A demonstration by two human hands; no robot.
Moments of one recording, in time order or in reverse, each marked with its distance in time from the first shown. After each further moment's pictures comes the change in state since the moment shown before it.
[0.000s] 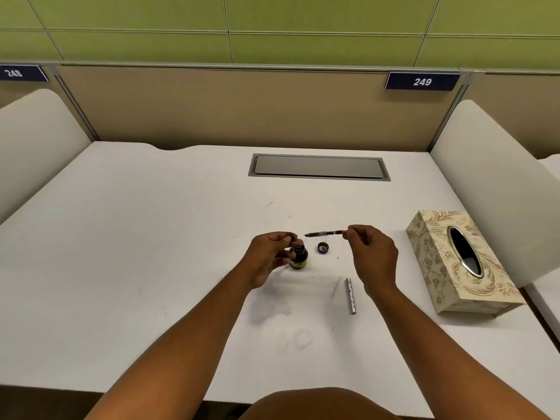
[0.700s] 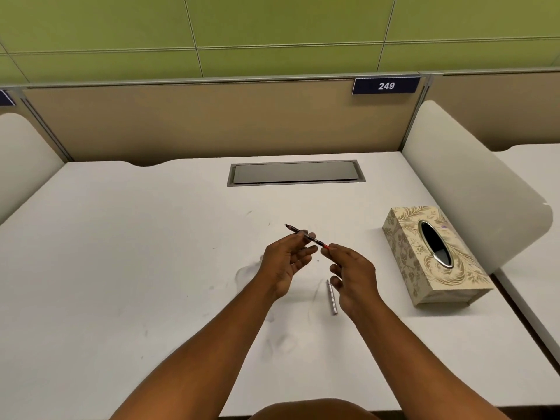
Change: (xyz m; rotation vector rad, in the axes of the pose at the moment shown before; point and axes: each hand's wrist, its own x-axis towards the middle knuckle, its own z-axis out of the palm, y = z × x) left_hand -0.007 0.000 0.087 -0.308 -0.008 -0.011; right_hand -0.029 -0.006 -0.020 0.632 -0.071 0.556
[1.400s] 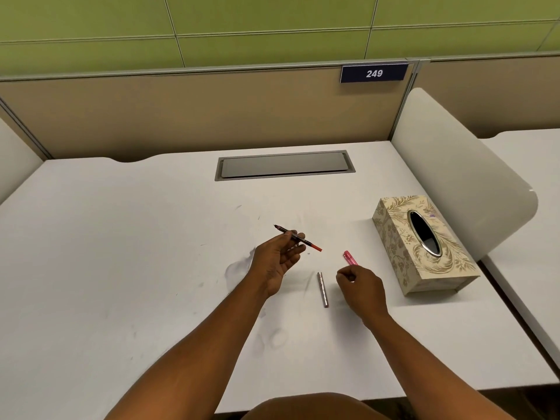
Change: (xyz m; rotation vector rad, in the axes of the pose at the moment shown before) left_hand 0.006 -0.012 0.000 -0.018 0.063 -0.064; right_hand 0.041 0.042 -0.076 -1.019 0.097 -0.334
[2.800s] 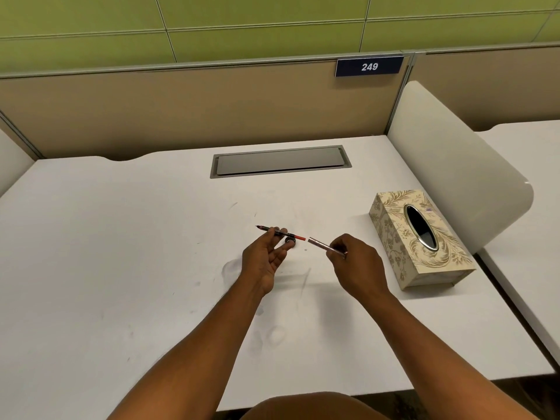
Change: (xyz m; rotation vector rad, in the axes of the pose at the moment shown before) left_hand 0.004 -0.001 -0.010 -0.145 0.131 0.006; right_hand -0.001 -0.051 -0.027 -0.203 0.063 -0.263
